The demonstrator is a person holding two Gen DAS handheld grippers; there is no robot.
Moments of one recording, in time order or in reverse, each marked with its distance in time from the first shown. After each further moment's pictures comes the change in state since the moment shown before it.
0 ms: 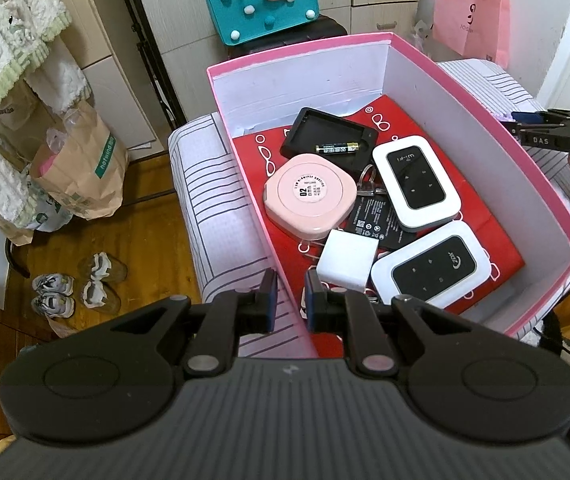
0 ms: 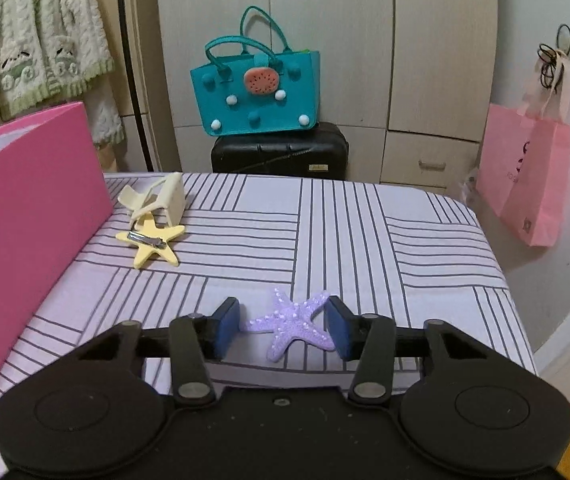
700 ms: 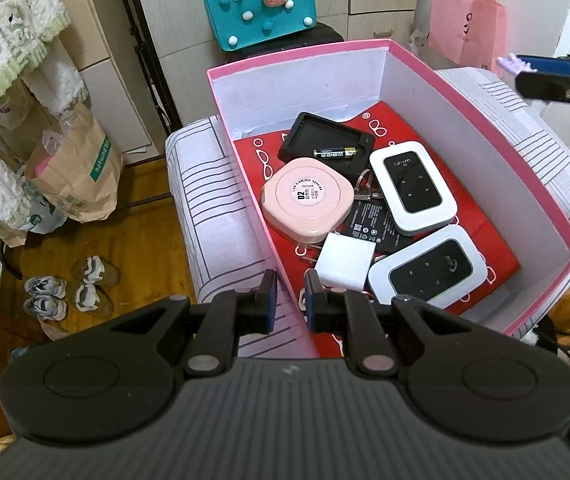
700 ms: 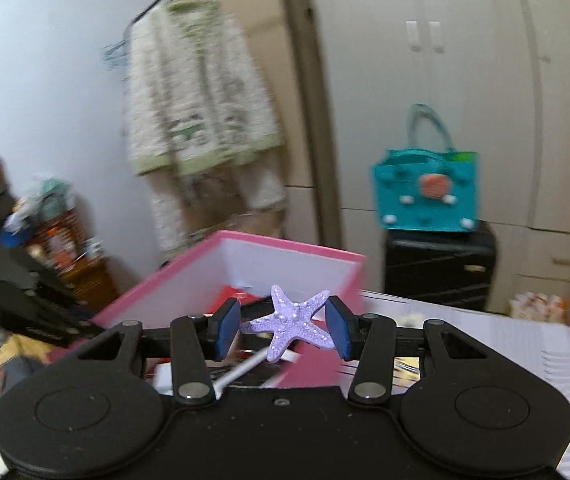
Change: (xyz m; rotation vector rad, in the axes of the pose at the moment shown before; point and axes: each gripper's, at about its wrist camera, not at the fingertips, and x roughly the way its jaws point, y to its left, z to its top) left arm -0.001 0.007 -0.003 -0.017 -0.027 -0.029; right arm -0.120 0.118 0.068 -0.154 -0.182 0.431
